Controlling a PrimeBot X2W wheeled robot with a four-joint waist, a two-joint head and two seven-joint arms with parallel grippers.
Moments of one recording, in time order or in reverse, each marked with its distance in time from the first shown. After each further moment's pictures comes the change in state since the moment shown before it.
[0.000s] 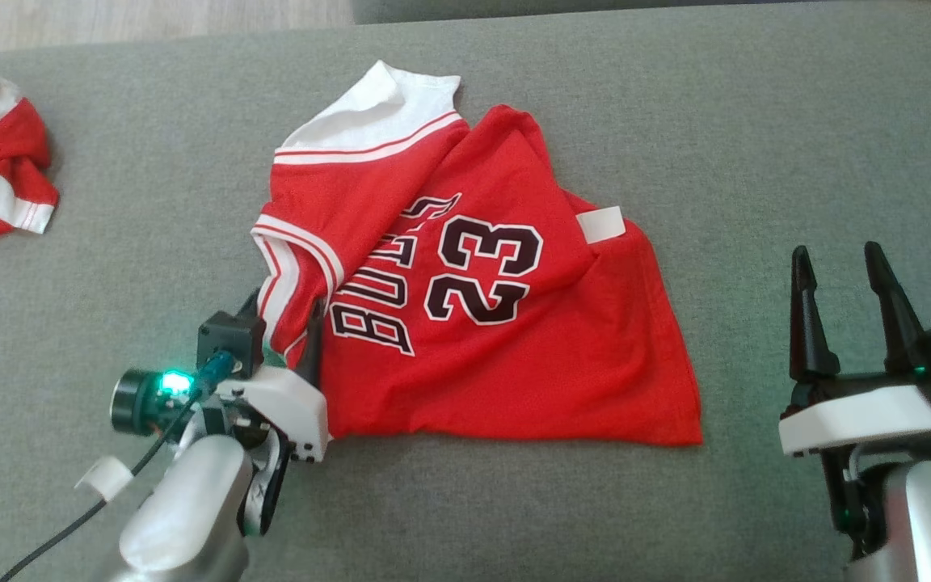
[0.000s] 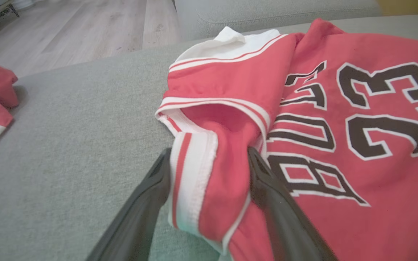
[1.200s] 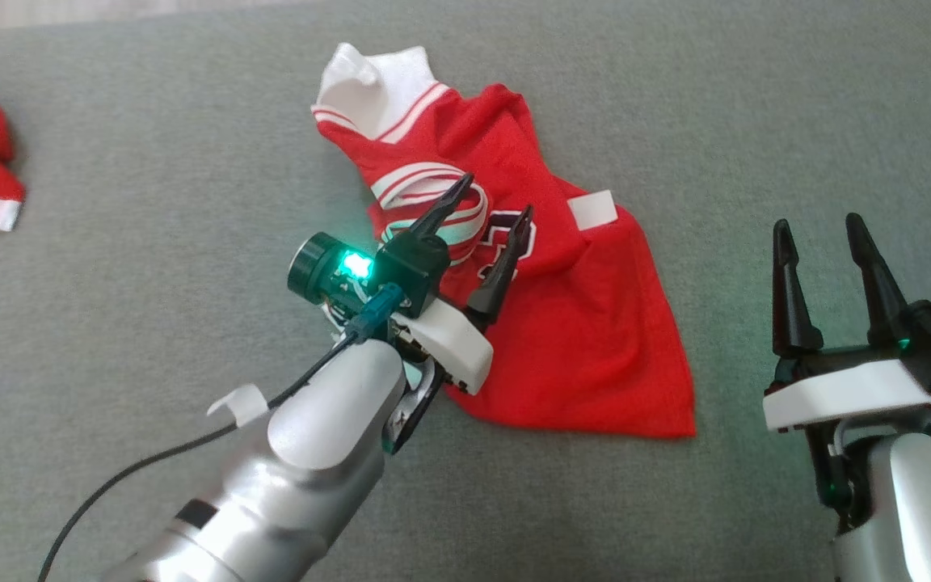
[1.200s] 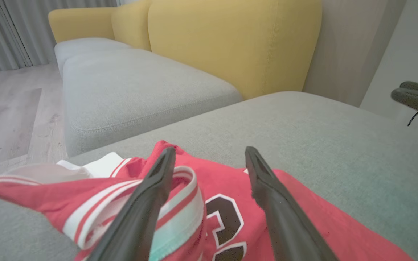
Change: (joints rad) left arm -0.317 -0.201 -0.299 0.143 -0.040 -0.122 -0.231; right arm -0.063 0.000 0.033 0.034 0.000 0.000 -0.012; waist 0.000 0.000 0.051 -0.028
